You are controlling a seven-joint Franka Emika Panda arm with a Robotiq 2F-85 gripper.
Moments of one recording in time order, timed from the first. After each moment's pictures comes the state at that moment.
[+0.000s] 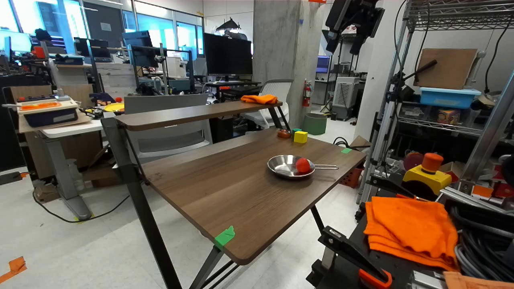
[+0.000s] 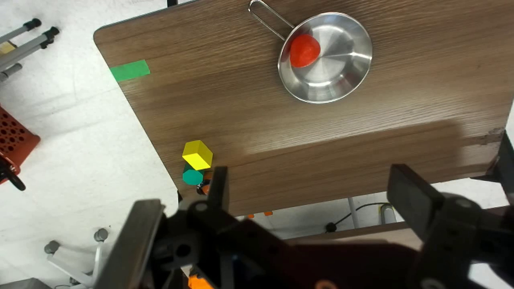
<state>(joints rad) -0.12 -0.29 -0.11 -2.48 -0.07 2.50 0.02</state>
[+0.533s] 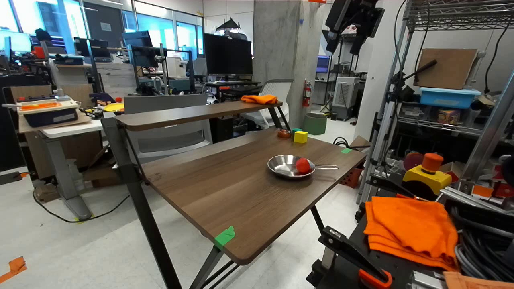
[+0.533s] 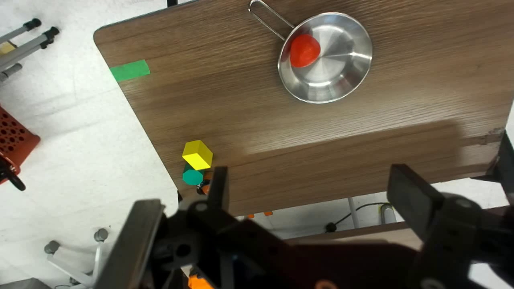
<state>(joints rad) -0.12 -0.29 -0.11 -2.48 -0.07 2.50 0.02</state>
